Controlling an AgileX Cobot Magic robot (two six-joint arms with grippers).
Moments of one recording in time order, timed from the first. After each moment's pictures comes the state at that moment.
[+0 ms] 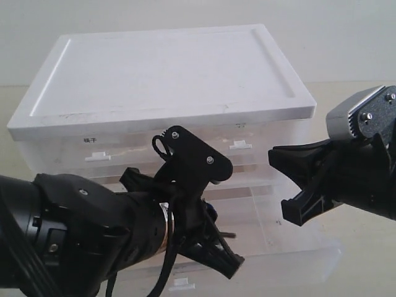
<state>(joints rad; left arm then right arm) -1.09 1.68 -0.80 1.33 0.40 -1.53 0.37 1.24 -0.33 -0.72 -0.61 0.53</state>
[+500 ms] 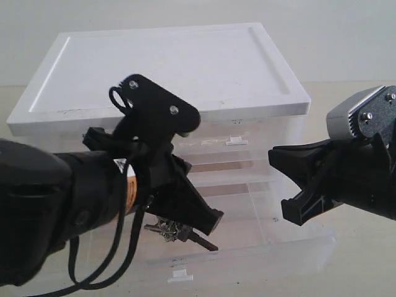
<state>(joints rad) -1.08 1.50 -0.79 1.29 0.51 -1.45 0.37 1.24 -0.33 -0.72 -0.61 0.53</state>
